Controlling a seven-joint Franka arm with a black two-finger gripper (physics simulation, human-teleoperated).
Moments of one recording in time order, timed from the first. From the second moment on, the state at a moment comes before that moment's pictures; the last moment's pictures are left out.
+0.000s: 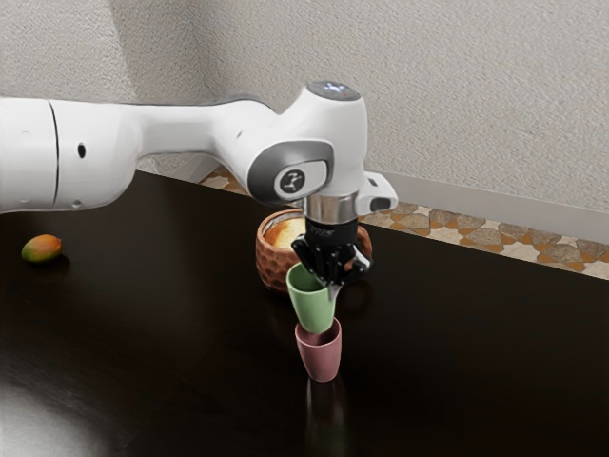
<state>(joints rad) -0.08 0.29 -0.41 -1.70 0.18 1.89 -0.52</state>
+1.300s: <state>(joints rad) -0.10 0.22 -0.41 -1.69 0.17 1.83 -0.57</state>
